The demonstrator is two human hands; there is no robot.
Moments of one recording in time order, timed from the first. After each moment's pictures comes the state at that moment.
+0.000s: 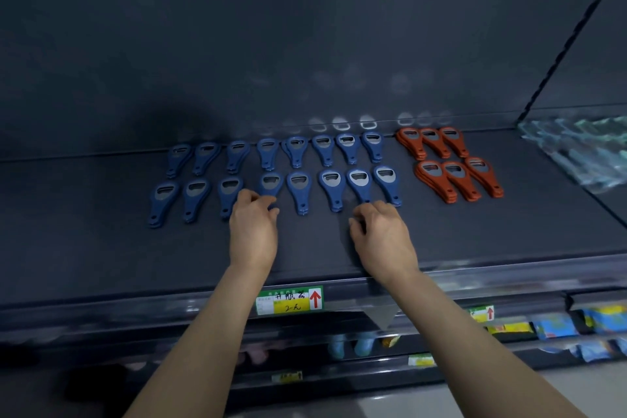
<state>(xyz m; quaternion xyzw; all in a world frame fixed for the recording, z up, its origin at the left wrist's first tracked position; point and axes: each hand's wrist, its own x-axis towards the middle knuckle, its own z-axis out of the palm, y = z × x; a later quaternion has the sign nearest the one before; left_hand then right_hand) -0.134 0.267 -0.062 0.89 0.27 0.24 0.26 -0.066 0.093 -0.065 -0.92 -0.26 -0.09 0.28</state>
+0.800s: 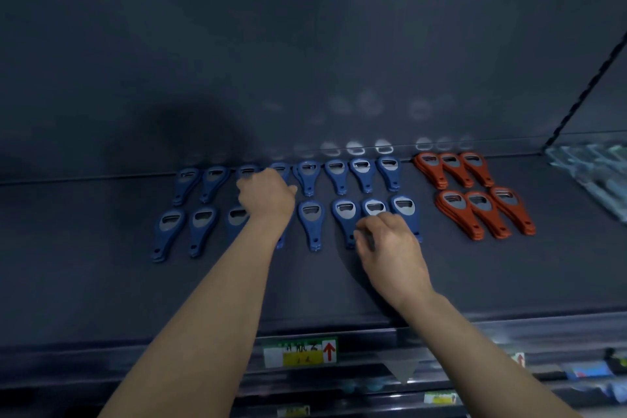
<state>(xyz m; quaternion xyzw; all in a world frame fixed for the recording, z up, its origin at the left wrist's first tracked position) -0.032 0.312 -0.027 0.90 0.41 0.10 0.14 -0.046 0.115 -0.042 -0.90 -0.30 -0.12 0.30</state>
